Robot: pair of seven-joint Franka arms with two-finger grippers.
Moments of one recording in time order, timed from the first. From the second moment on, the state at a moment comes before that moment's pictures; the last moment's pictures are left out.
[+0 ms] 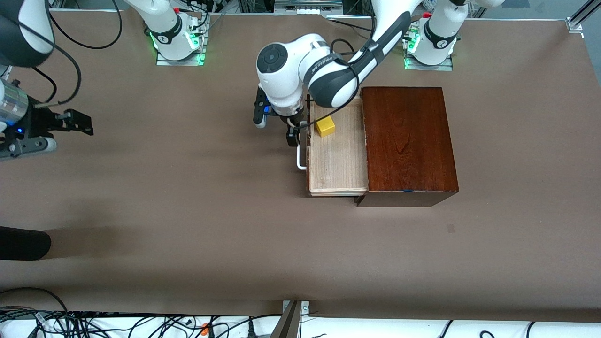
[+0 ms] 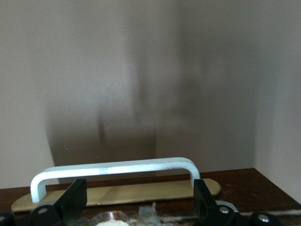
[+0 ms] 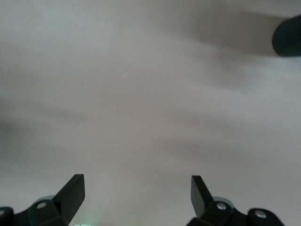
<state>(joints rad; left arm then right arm) -0.63 0.69 -0.34 -1.35 0.31 1.88 0.61 0.09 0.10 -0.12 -1.62 -0.05 1.59 -0.24</state>
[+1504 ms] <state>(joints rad) -0.62 0.70 -0.33 -1.30 0.35 1.75 0.58 0.04 0.03 -0.10 -1.62 -0.05 1.56 -0.25</state>
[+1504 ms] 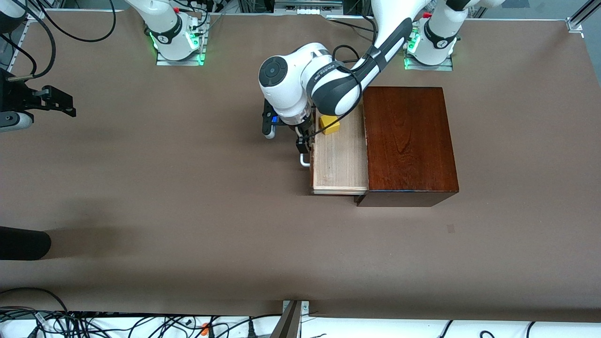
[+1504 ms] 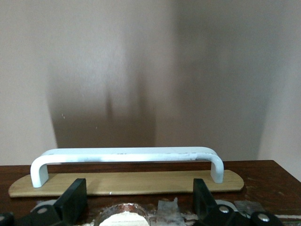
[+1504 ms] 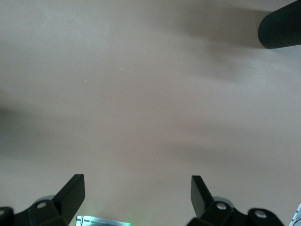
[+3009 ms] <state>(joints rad) -0.51 0.65 -0.31 -1.39 0.40 1.53 0.58 0.04 0.04 -0.10 -1.62 -0.05 1.55 -0.25</state>
